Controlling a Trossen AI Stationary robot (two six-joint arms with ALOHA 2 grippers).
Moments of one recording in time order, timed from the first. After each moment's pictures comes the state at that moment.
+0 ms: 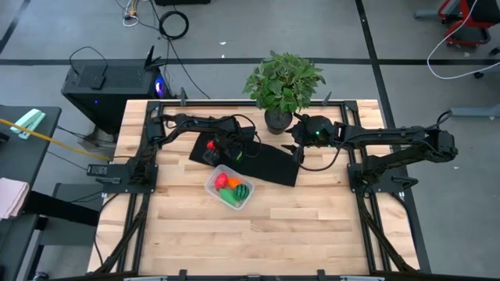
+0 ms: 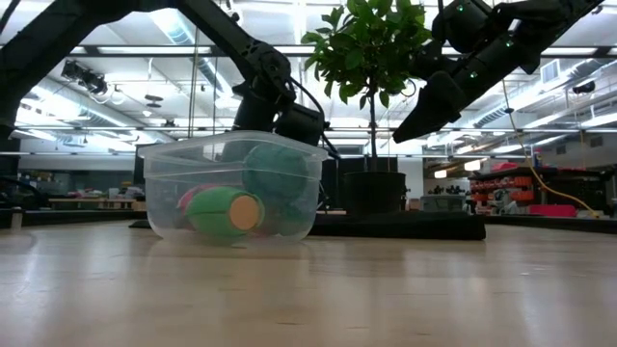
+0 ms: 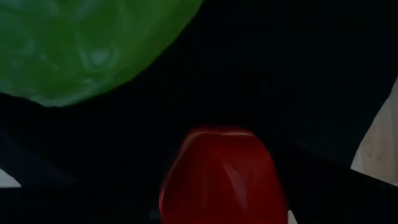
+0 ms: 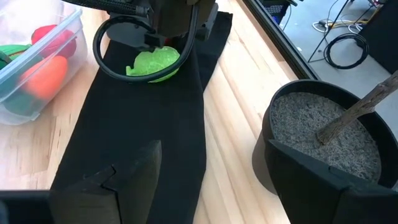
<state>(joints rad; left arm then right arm) 0.31 2.14 1.50 -1.15 -0.27 0.85 -0.31 1.14 0.62 -0.08 0.05 -0.11</state>
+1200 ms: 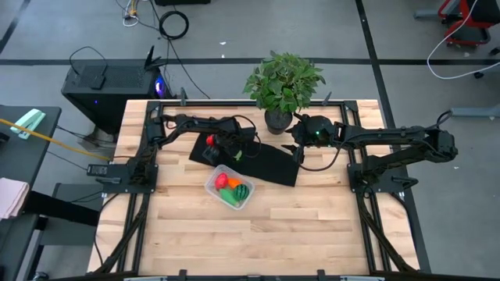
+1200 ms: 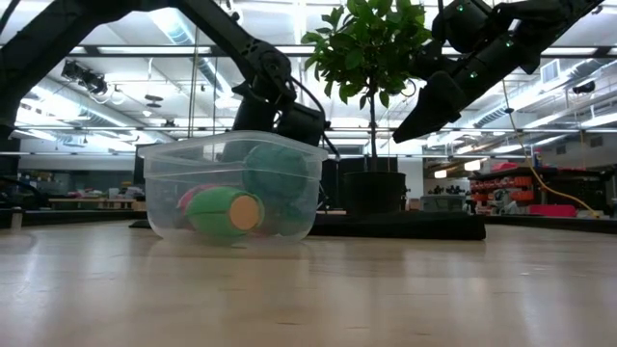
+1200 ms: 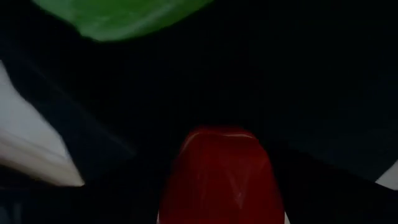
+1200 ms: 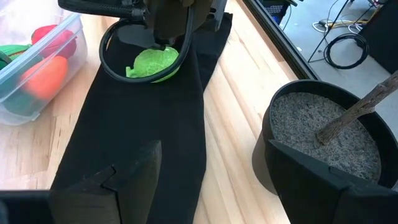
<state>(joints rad) 0.29 2.14 1.50 -1.15 -0.42 0.80 -0.31 1.14 0.62 -0.08 0.05 -0.11</state>
